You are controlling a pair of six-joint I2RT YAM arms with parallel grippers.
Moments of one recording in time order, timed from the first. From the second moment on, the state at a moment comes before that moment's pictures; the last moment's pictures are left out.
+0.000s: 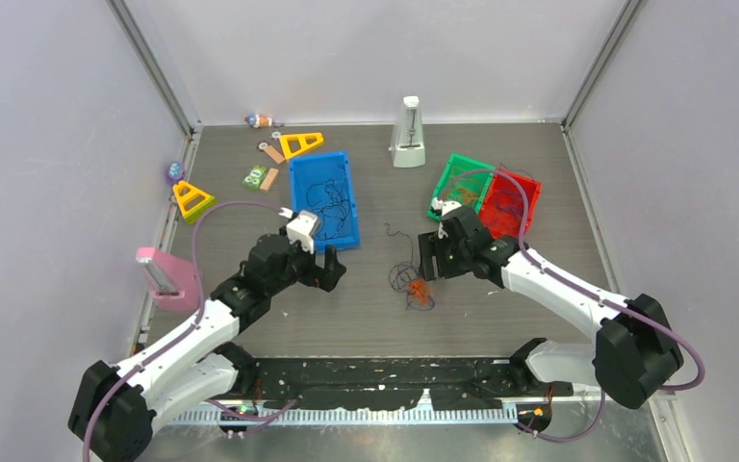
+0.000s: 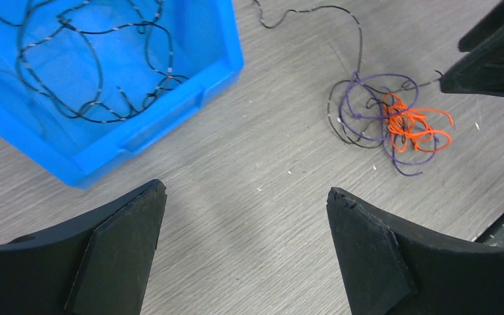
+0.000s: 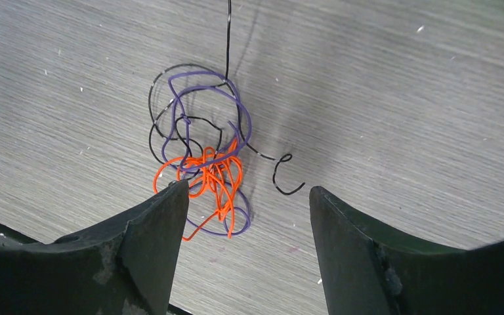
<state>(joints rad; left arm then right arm) -0.58 0.89 0.49 -0.05 0.08 -0.21 0.60 1.24 0.78 -0.45 0.00 0.34</state>
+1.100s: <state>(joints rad) -0.75 0.90 0.39 0.09 0.17 -0.23 0.83 1.20 0.64 -0.15 -0.05 0.46</state>
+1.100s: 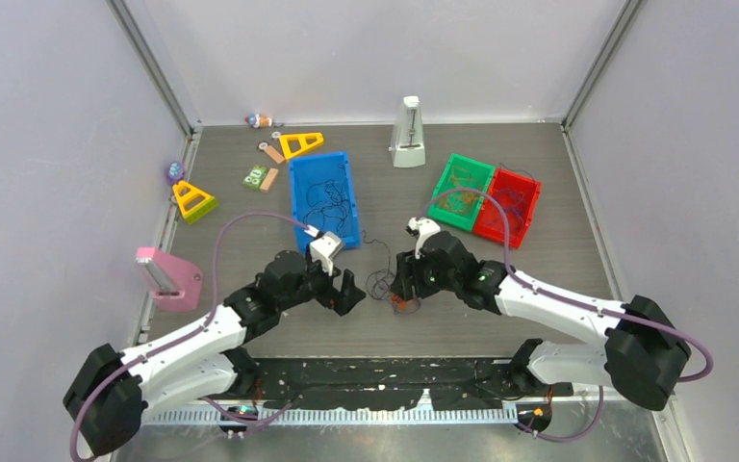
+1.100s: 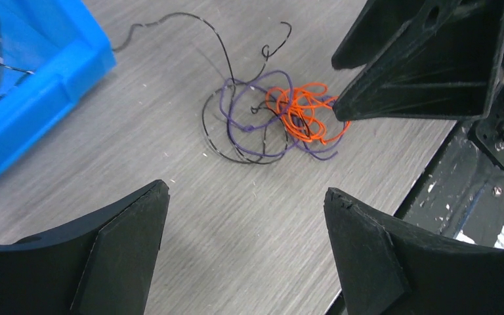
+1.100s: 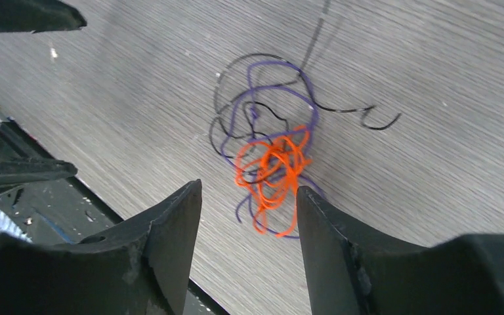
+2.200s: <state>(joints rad) -0.93 1.51 0.79 -0.04 0.13 -0.26 0.75 0.91 0.44 -0.21 0.01 0.51</state>
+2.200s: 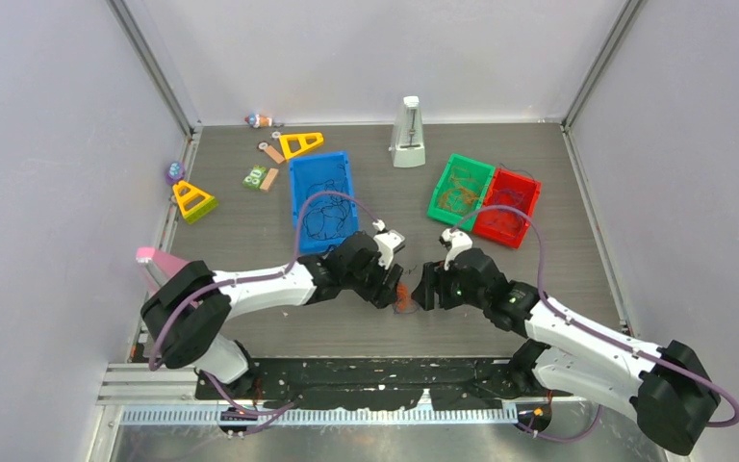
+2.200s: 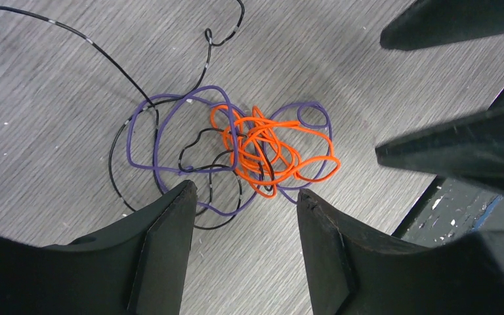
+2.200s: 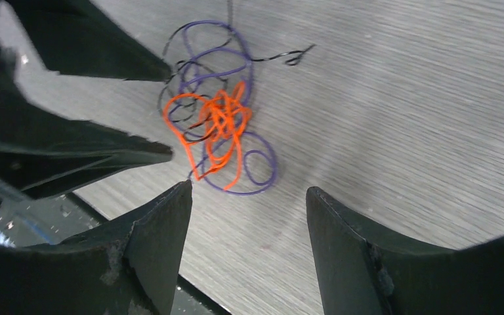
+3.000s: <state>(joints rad) -0.93 1.29 0.59 0.06 0.09 -0.28 0.86 1.21 0.47 0.04 -0.06 0.50</state>
